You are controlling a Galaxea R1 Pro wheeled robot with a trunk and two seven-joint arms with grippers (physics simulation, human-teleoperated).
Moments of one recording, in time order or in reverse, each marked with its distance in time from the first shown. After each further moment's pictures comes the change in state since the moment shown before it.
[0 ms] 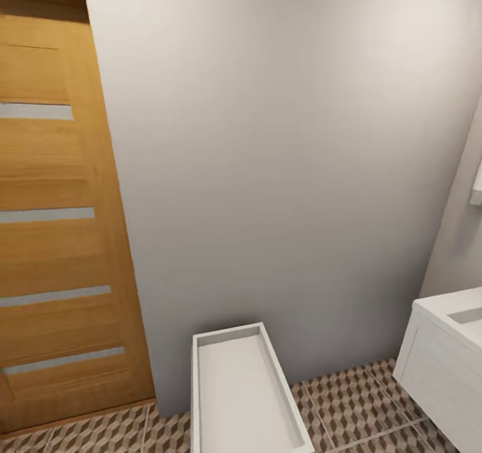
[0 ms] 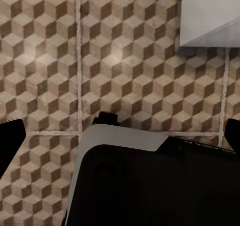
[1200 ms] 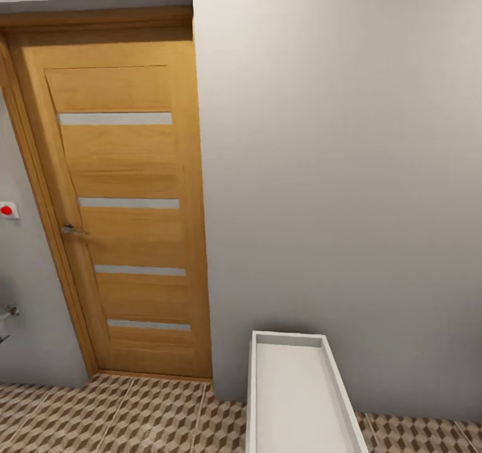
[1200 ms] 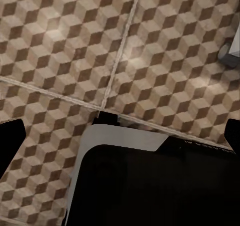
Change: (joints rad) left arm 0.000 0.000 0.000 0.000 0.000 0.000 0.000; right arm 0.000 -0.001 0.000 0.008 -0.002 -0.004 0.000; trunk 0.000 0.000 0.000
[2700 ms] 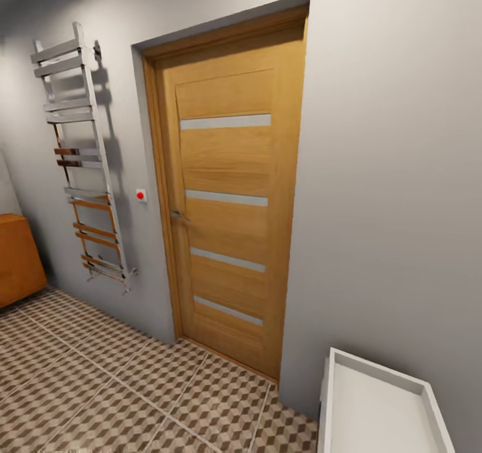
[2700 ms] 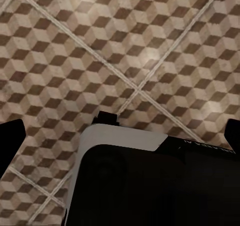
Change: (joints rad) left arm 0.000 -0.002 0.000 0.000 -0.001 0.000 0.000; right arm 0.000 0.000 0.000 0.001 -0.001 0.000 0.000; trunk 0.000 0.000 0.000
